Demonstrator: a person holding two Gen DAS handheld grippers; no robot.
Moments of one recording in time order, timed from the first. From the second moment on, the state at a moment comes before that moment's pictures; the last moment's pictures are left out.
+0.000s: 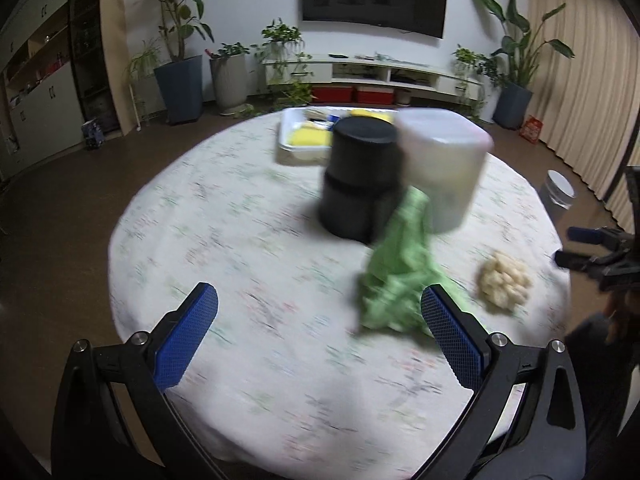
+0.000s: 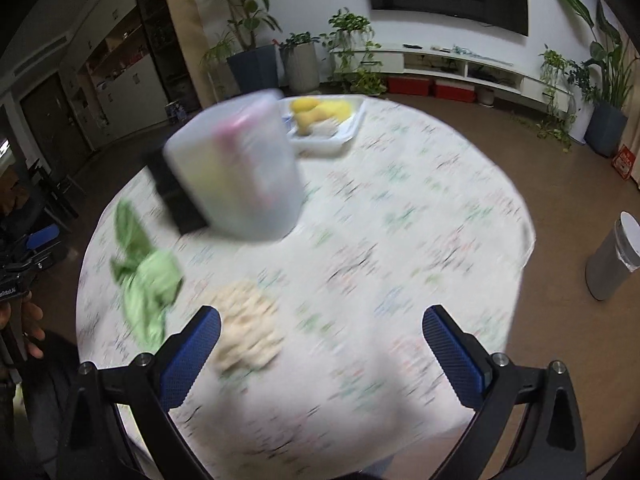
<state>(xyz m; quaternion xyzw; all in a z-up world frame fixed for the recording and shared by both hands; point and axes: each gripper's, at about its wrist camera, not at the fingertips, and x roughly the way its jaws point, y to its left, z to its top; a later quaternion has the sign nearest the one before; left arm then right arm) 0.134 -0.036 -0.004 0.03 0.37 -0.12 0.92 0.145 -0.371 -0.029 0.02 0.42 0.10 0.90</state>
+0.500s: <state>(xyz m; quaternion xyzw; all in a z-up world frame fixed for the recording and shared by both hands) 0.142 -0.090 -0.047 0.01 0.40 -0.11 0.91 0.144 -0.319 -0.068 -0.01 0.44 0.09 0.89</state>
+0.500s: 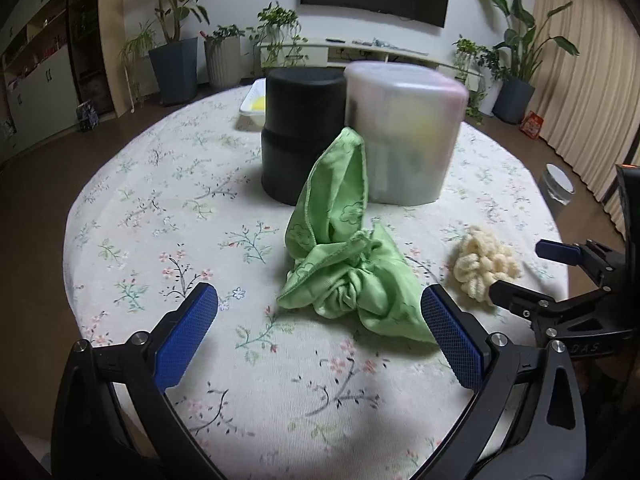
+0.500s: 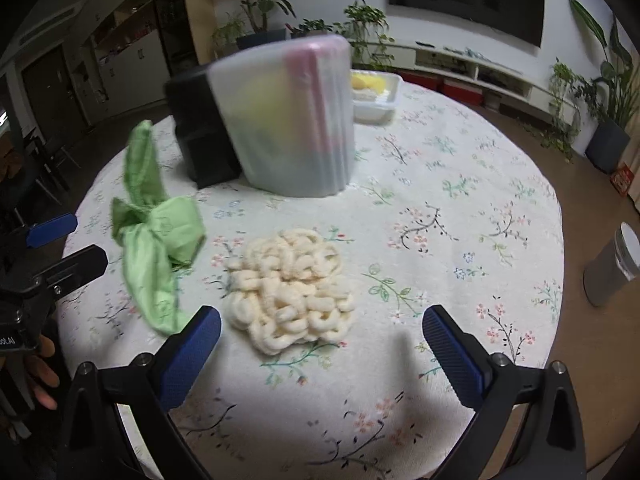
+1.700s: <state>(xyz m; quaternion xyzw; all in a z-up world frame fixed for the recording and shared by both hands) 0.172 -0.094 -0.072 -0.01 0.43 -0.10 0.90 0.160 -0.308 -0.074 -0.02 0.44 0.12 0.89</state>
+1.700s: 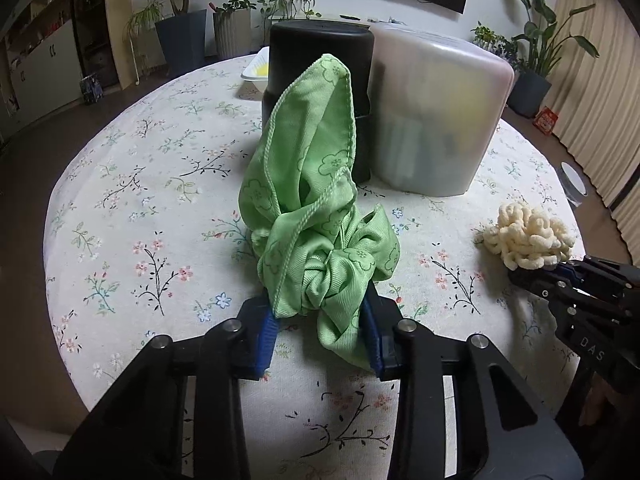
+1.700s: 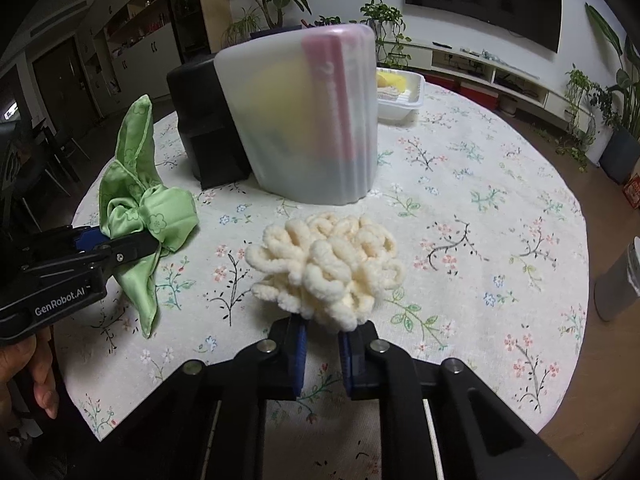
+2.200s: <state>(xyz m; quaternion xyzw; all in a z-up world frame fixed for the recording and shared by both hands) 0.154 -0.077 -0.052 -0.01 0.41 -0.11 0.90 0.136 -0.321 -0.046 0.00 0.42 0.14 0.90</state>
